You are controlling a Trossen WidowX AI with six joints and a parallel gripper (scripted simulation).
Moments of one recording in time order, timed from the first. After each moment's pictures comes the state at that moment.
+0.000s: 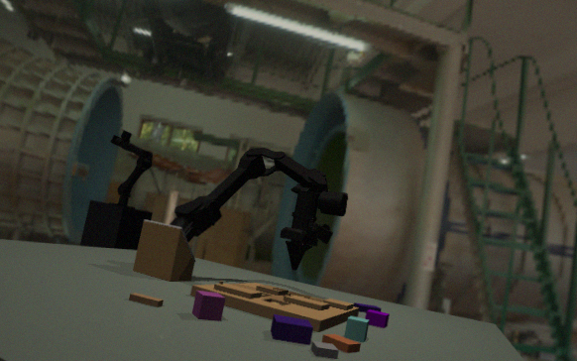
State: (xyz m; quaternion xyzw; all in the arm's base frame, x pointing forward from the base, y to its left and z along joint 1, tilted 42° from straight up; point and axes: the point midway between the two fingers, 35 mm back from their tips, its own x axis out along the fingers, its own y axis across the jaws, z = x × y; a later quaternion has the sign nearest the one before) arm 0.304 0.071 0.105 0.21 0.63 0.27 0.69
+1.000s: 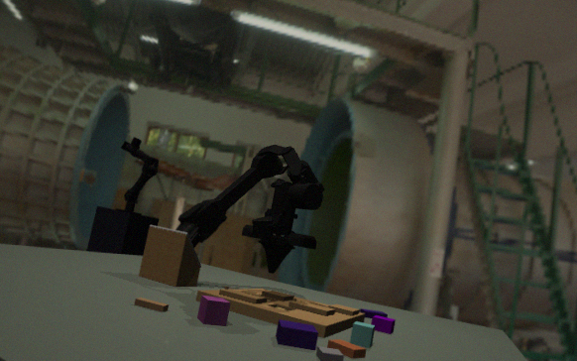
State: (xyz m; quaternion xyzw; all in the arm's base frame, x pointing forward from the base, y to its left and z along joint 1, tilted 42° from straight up) arm 0.277 -0.024 0.018 0.69 0.59 -0.37 0.20
